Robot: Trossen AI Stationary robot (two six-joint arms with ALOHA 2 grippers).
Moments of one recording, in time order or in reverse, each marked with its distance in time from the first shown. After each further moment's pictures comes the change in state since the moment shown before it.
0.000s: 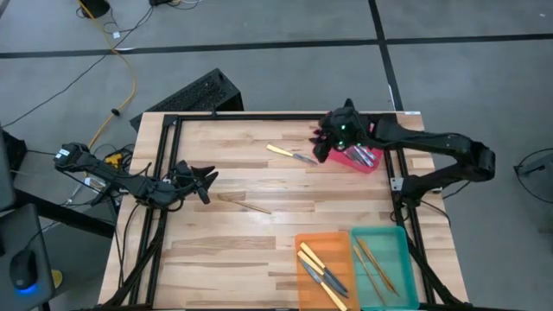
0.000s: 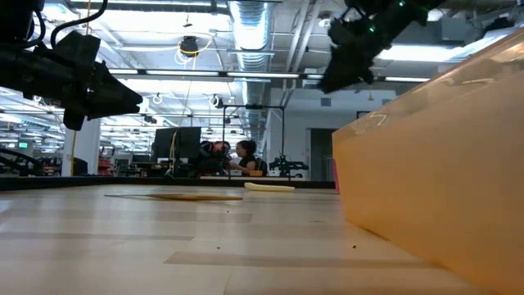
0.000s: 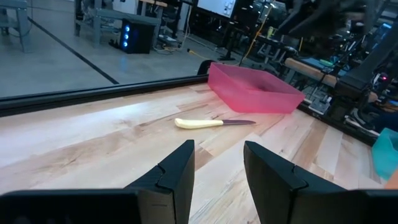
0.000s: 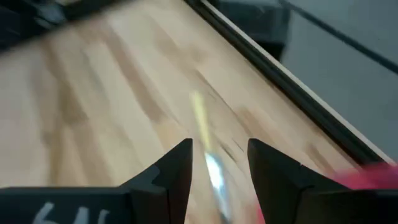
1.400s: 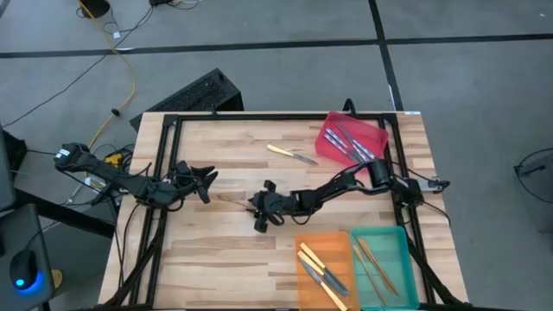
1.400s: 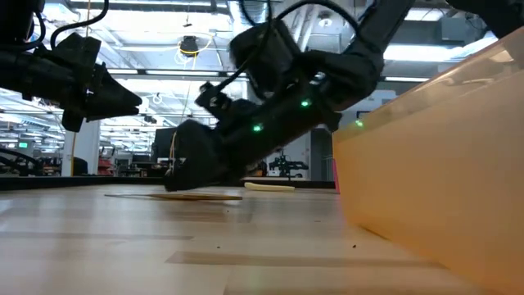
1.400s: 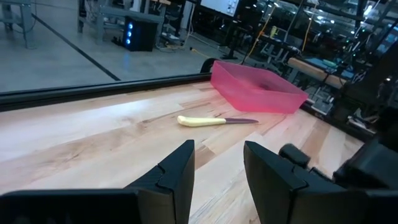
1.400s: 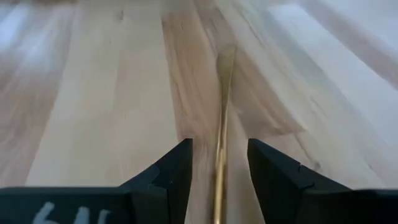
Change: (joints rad) left arm 0.000 0.000 0.000 -0.021 -0.009 -0.029; right arm 0.490 0.981 0.254 0.892 0.169 -0.011
